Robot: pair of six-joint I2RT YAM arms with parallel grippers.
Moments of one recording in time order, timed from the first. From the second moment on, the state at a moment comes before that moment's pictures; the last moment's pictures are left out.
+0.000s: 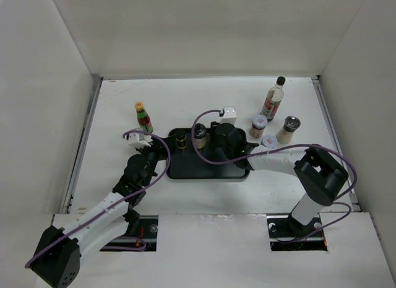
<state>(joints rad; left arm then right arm) -0.56 0.77 0.22 0.54 -0.33 -0.65 0.82 1.66 0.90 0.29 0.51 0.42</state>
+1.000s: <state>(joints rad) -0.56 0.76 0.22 0.54 -0.33 -0.65 0.30 1.33 1.23 -0.05 0.46 0.32</state>
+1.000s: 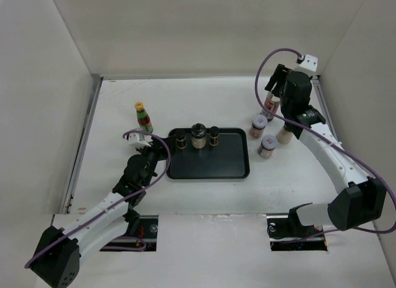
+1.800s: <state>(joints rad) -0.56 0.83 0.22 0.55 -0.32 -0.66 0.21 1.62 1.31 -0.03 0.47 0.22</state>
